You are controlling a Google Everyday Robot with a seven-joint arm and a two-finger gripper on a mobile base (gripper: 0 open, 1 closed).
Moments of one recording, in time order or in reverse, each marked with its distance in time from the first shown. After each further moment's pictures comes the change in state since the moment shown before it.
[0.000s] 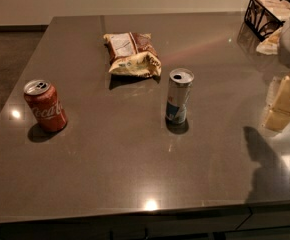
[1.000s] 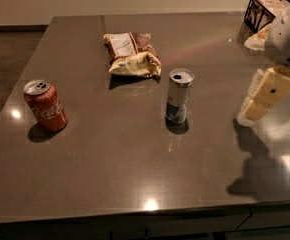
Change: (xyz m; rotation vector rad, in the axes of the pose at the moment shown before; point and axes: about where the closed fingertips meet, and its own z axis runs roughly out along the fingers) arm -0.027 -0.016 0.013 0.014 -0.134 0.038
